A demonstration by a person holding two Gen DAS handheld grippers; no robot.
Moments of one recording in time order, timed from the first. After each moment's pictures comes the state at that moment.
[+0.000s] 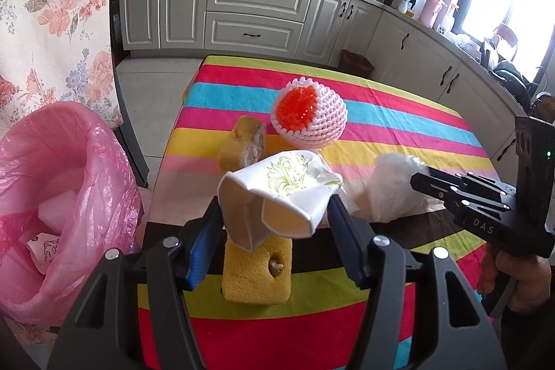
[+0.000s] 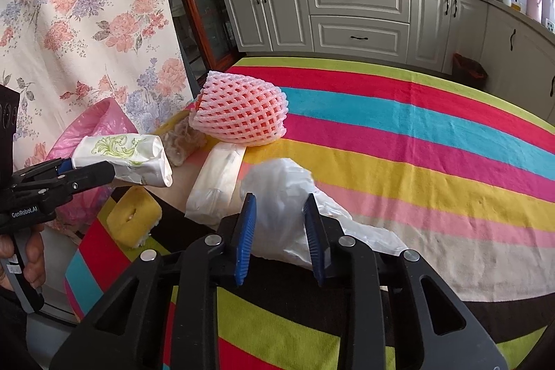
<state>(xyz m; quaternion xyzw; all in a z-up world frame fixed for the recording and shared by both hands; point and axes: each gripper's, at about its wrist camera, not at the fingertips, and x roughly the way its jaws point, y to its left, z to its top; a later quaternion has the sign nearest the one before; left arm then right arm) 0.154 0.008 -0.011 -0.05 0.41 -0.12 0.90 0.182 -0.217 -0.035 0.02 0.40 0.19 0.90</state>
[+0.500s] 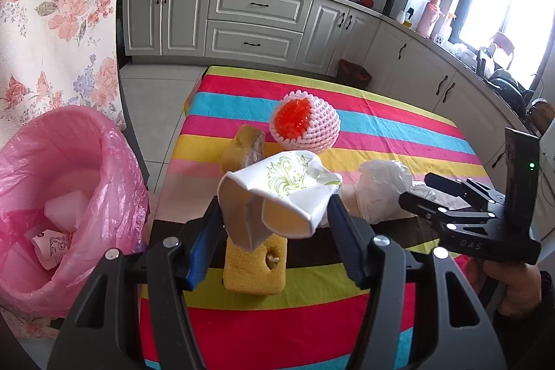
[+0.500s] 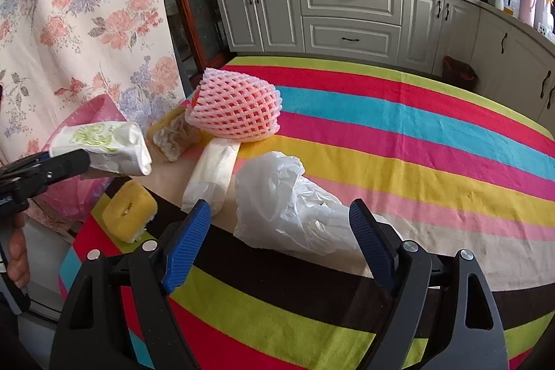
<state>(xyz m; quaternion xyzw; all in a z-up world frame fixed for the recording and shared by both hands) 0.140 0.017 0.002 -0.06 0.39 -0.12 0.91 0.177 -0.213 -0.035 0.00 0.40 0.17 0.90</state>
